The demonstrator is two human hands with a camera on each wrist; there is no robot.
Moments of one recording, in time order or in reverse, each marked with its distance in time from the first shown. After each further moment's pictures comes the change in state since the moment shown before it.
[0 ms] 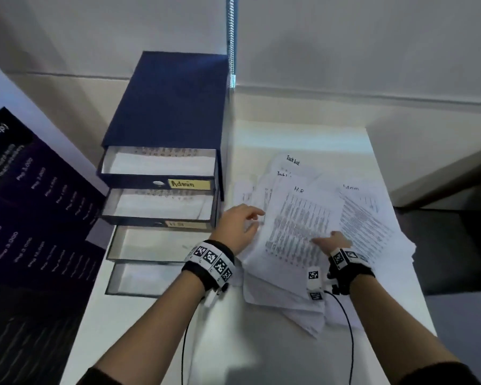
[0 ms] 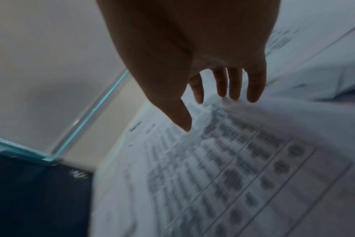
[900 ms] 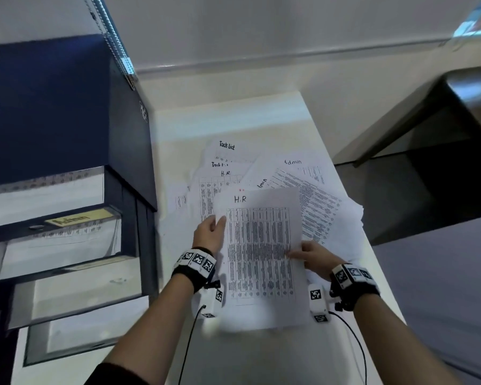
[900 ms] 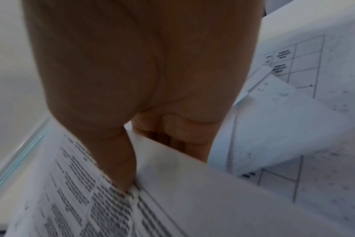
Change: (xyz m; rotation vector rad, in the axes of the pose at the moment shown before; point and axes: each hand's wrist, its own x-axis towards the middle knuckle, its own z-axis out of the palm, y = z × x) left_hand 0.067 -0.025 0.140 -0.229 -0.053 -0.552; right_hand 0.045 0.118 -0.029 0.575 -0.532 -0.218
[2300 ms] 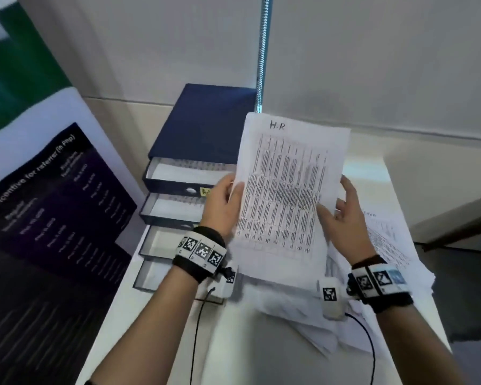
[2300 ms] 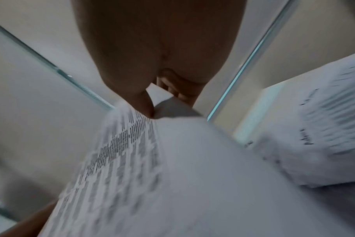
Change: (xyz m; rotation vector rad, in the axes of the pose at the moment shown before) left_hand -0.153 0.068 -0.212 -0.280 0.341 0.466; right_hand -0.111 -0.172 0.164 -0.242 0.227 -0.920
